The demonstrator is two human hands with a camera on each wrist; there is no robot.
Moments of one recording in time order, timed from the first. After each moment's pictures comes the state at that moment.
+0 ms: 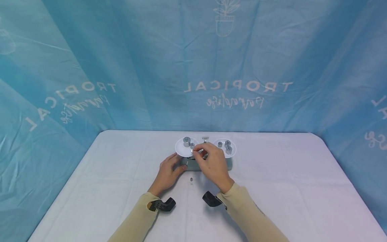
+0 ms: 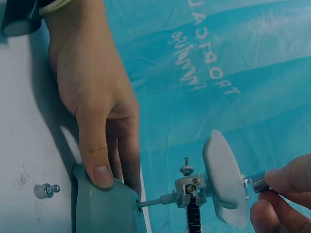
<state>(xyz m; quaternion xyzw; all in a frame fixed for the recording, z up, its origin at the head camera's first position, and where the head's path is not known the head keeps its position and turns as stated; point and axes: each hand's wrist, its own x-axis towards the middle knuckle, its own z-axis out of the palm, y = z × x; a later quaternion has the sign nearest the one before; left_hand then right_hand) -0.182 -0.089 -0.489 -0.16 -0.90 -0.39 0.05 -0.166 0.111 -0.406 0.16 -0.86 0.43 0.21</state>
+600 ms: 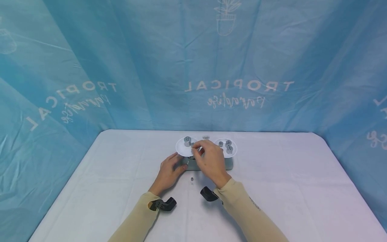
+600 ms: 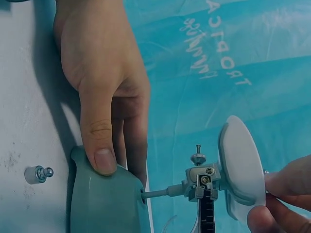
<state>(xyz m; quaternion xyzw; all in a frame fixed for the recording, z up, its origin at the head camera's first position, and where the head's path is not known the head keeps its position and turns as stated) -0.183 -0.090 -0.489 -0.17 -0.90 -0.39 0.05 -0.180 0.103 -0.410 0.16 -0.88 0.39 0.23</state>
